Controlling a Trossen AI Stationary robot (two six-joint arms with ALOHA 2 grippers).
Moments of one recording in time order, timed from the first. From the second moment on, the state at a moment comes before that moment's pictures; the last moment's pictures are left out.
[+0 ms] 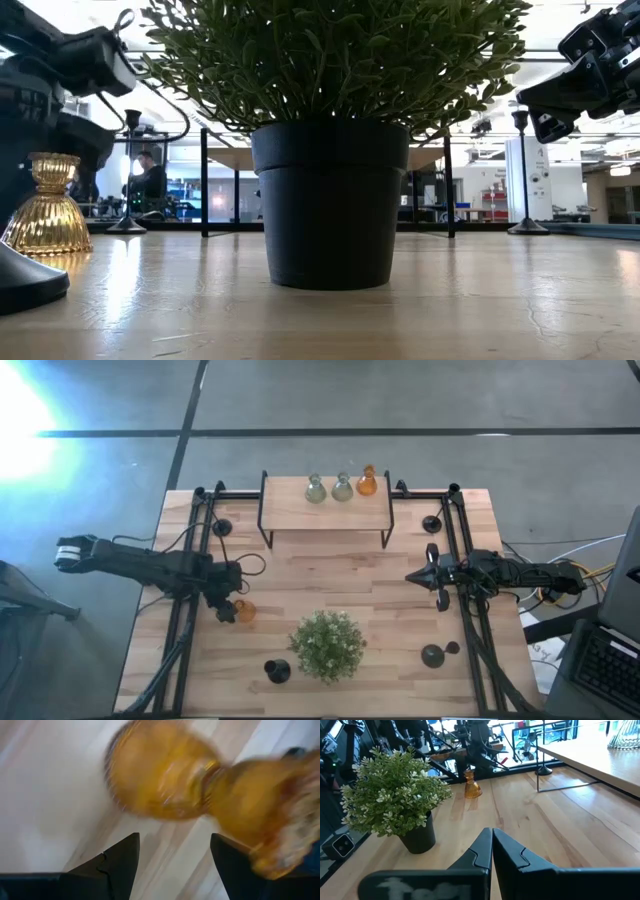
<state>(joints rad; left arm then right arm) 0.00 0.83 0.33 -0.69 0.47 -0.74 0.02 0.03 0.07 -0.16 -0.02 0.21</state>
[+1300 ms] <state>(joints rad) 0.00 0.95 0.32 -0.22 0.12 -0.35 0.02 0.03 0.07 -0.16 -0.02 0.21</state>
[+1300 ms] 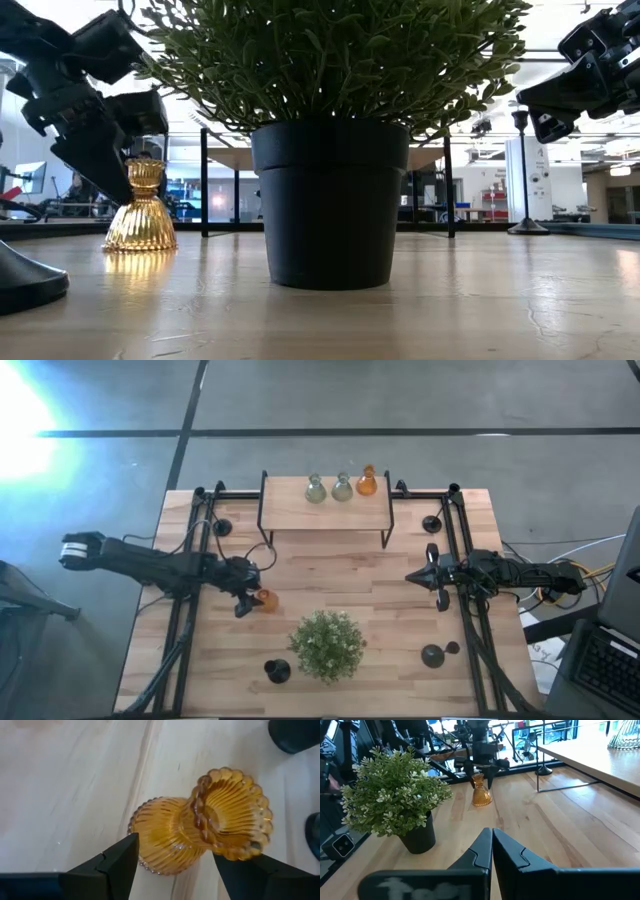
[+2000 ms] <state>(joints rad) 0.00 1.05 0.32 0.03 0.13 -0.38 0.02 0.03 0.07 -0.16 -0.02 0.21</state>
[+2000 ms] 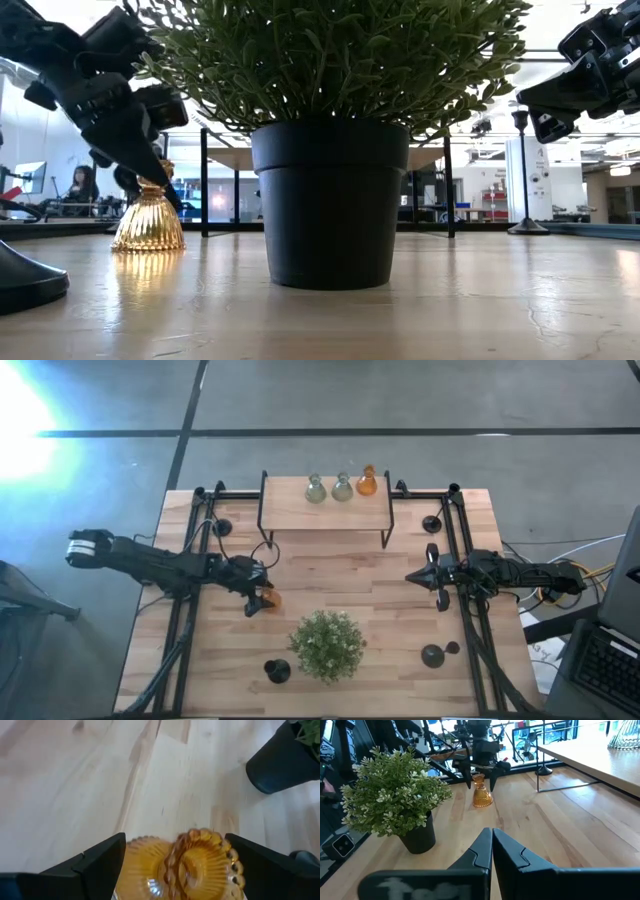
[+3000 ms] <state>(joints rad) 0.00 1.05 0.32 0.01 0.10 -0.31 0.02 0.03 0.07 -0.16 -0.02 0.21</state>
